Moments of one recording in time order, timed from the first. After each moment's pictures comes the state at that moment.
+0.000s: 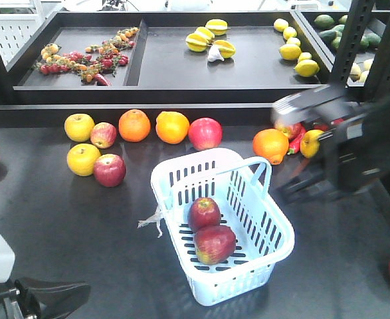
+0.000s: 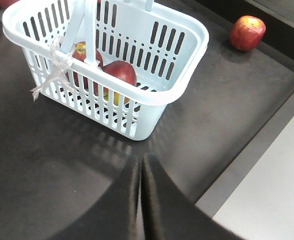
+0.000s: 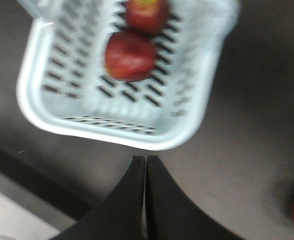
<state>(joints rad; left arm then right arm) -0.61 0.75 -0.36 -0.70 0.33 0.57 0.32 1.38 -1.24 0.13 1.11 -0.21</state>
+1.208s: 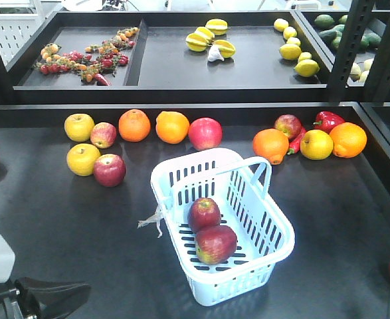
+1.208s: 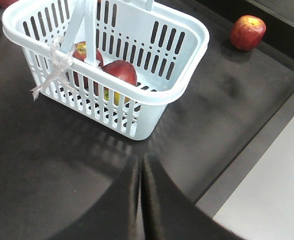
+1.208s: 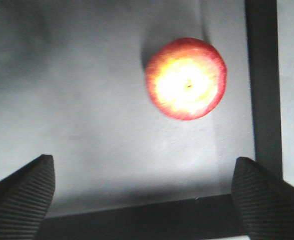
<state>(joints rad) -0.61 0.75 -0.36 -0.70 0.33 0.57 -0.38 1.75 -1.24 0.06 1.13 -0.21</state>
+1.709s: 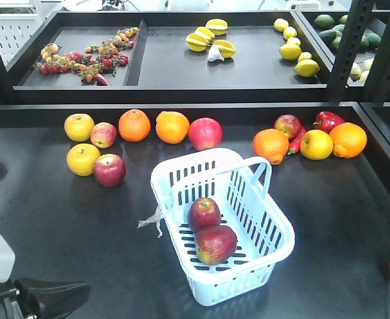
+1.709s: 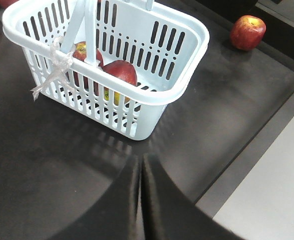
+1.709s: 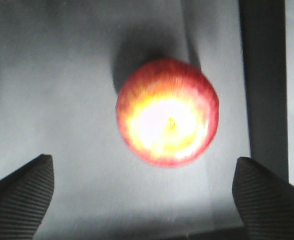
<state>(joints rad) -0.61 0.75 -0.36 -0.70 0.33 0.57 -0.38 1.91 -1.24 0.00 0.99 -0.17</state>
